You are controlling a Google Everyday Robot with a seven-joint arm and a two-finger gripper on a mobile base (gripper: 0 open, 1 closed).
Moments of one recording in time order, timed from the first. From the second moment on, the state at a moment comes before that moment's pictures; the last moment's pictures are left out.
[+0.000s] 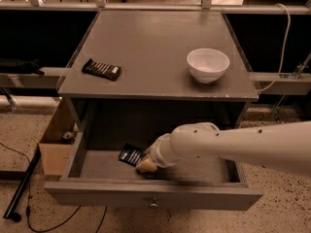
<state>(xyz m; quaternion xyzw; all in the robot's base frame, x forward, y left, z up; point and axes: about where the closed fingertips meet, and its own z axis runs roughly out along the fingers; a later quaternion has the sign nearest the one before) 0.521 0.028 0.595 -0.50 0.81 0.14 0.28</state>
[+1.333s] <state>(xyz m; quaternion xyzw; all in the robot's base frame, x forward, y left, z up) 0.491 -0.056 0.712 -0.52 0.80 0.06 0.29</state>
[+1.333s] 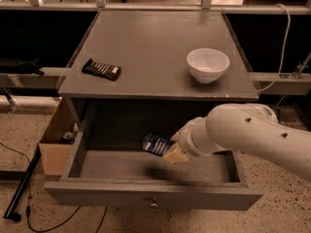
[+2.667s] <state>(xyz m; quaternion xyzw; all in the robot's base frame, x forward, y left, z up) 0.575 -0.023 0.878 -0.58 0.74 -0.09 0.32</state>
